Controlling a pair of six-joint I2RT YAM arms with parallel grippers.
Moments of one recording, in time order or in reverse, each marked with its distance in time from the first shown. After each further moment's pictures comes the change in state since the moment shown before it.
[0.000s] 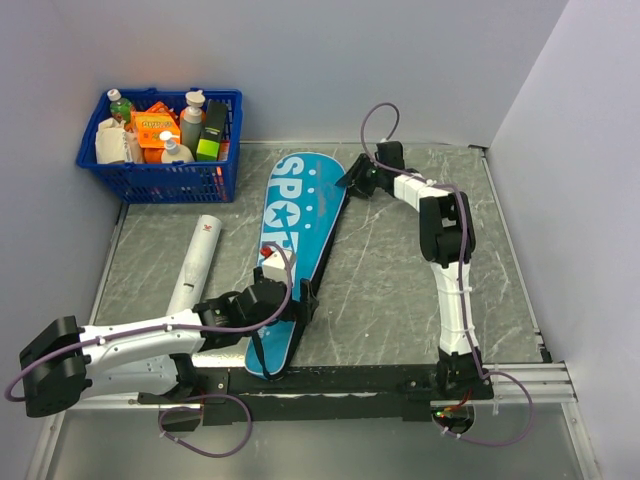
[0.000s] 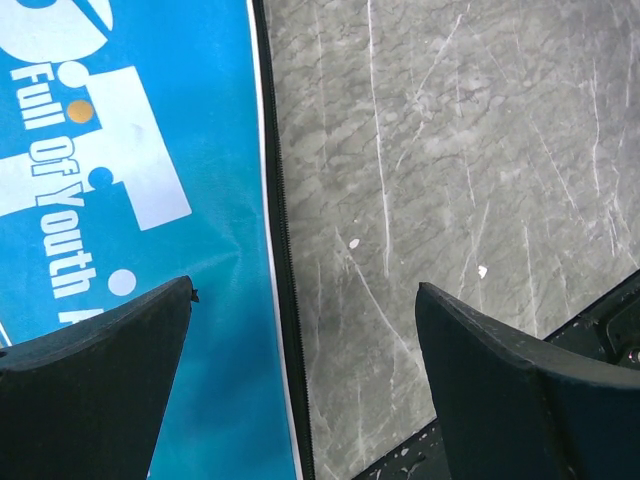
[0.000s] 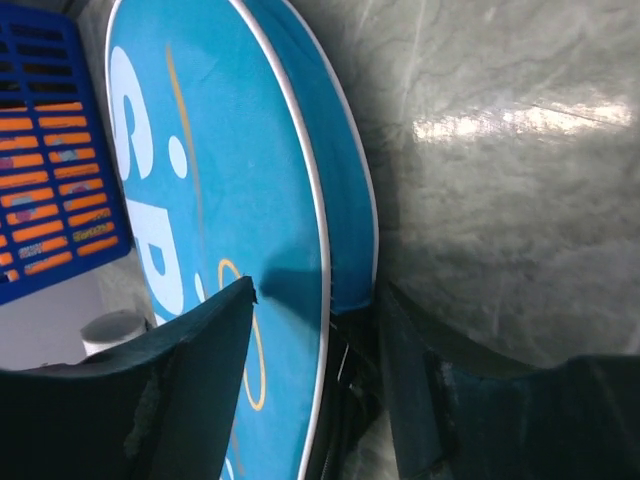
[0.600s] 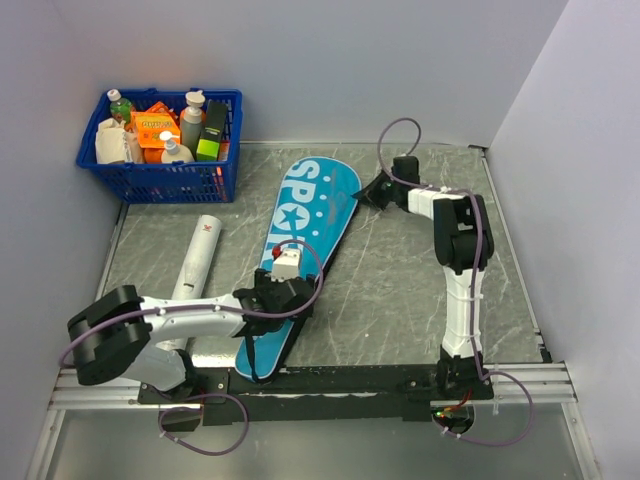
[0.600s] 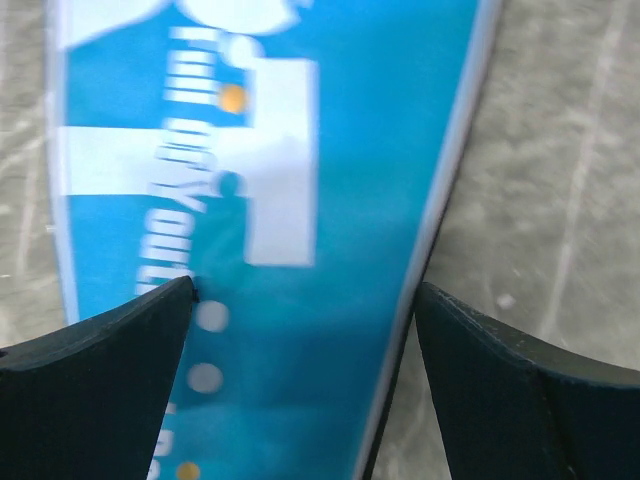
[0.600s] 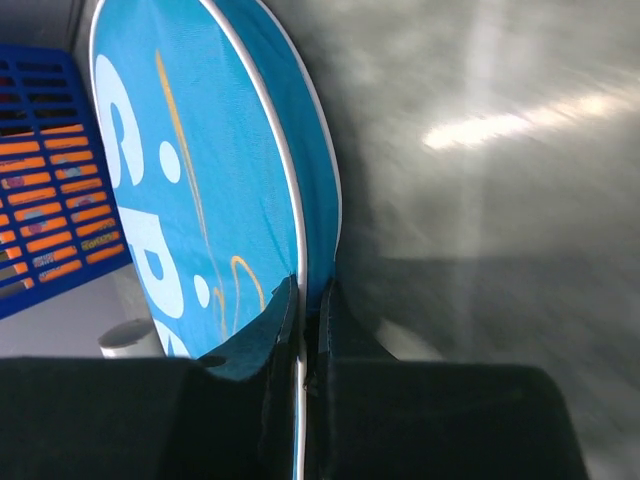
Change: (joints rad) left arm -0.002 0.315 0.128 -0.151 -0.227 -0.127; right arm -0.046 -0.137 -0.307 0.174 0.032 0.101
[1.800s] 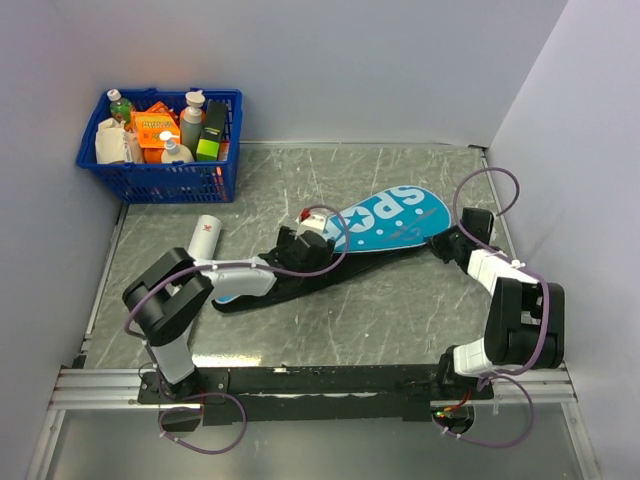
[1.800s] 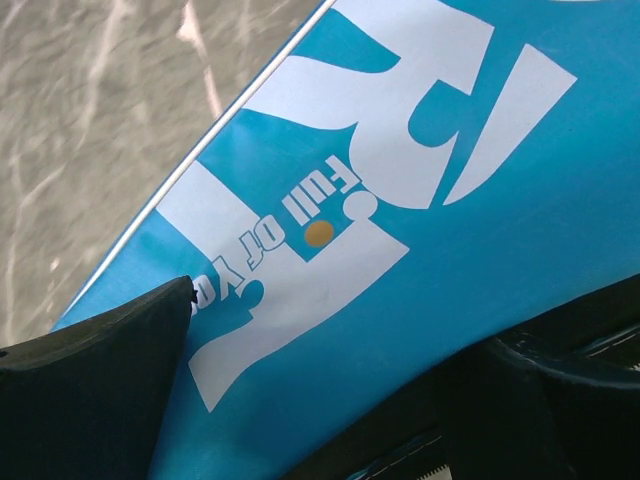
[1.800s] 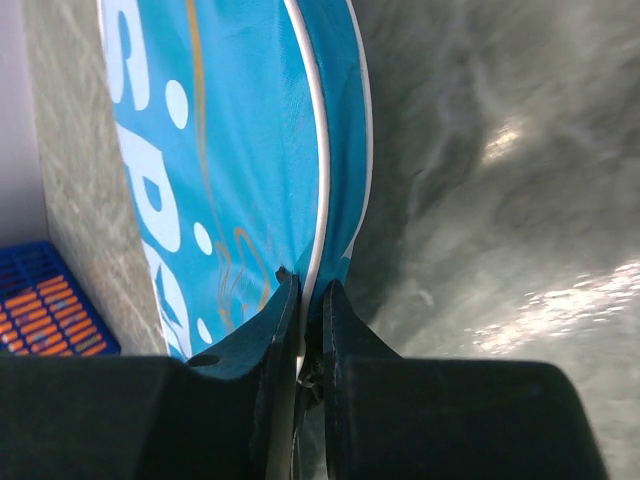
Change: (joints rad) left arm 0.232 0.357 0.268 0.258 0.098 0.420; right arm -0.299 -0.866 -0.879 -0.077 0.287 0.121
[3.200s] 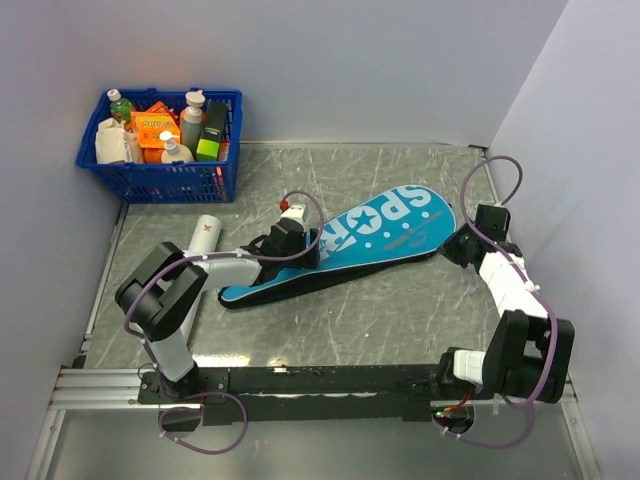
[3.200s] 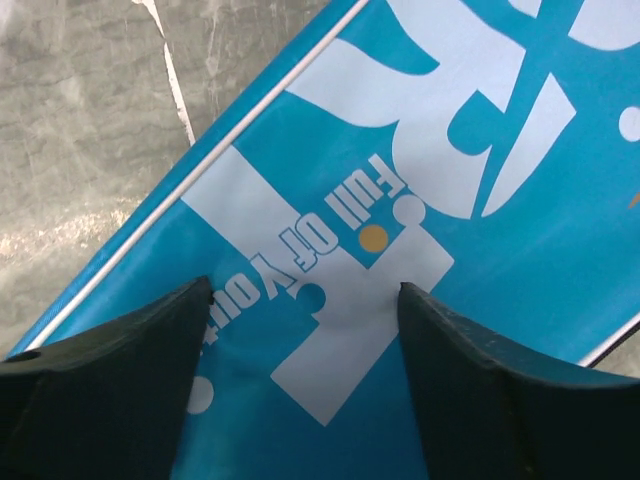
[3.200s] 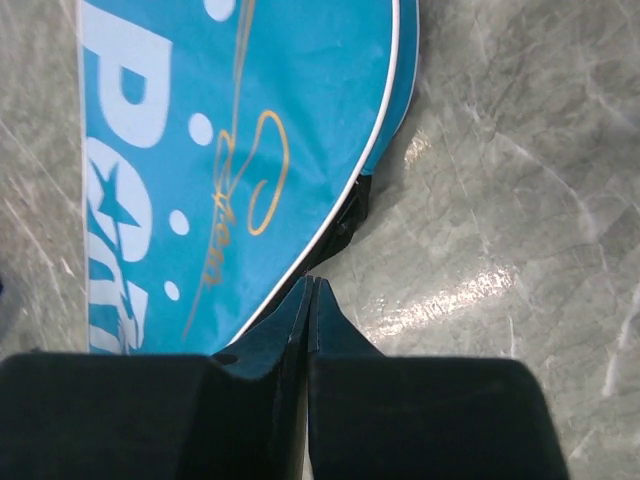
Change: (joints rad) left arm 0.156 0.002 -0.034 0.066 0.349 -0.135; right arm -0.063 -0.193 0.089 -0.347 -0.009 -0.338
